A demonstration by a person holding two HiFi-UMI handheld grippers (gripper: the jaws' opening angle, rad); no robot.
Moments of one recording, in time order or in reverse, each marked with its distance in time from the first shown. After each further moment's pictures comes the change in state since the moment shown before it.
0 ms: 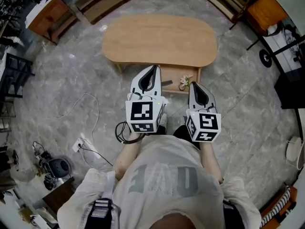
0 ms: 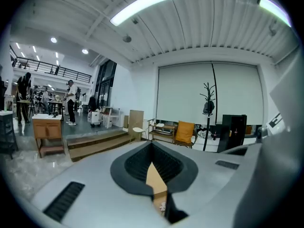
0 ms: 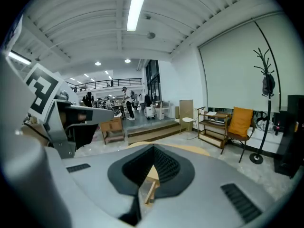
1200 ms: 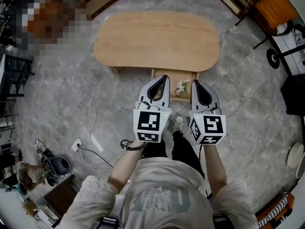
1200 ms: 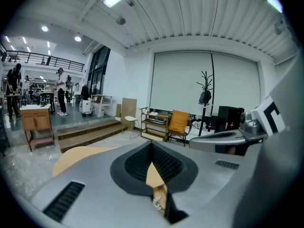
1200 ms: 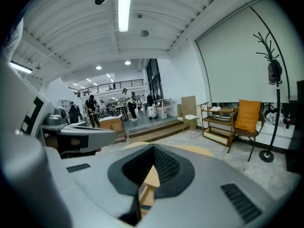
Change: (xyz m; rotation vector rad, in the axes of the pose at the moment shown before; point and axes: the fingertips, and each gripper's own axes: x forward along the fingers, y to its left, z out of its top) left arm 0.104 -0.058 -0.067 -0.004 0.125 -0.079; right arm 0.077 -0.085 -0.014 0.044 0.002 0.067
